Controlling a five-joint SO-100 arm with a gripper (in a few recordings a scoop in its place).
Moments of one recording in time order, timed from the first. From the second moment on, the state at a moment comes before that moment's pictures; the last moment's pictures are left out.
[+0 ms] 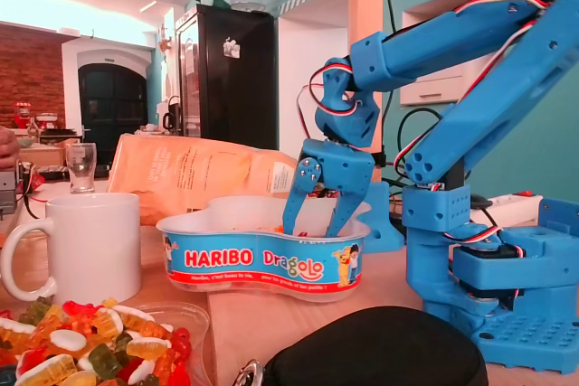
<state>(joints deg) 58.2 129.1 142.8 59.0 -42.7</state>
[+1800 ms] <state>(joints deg) 62.4 105.6 122.4 63.7 -46.8</state>
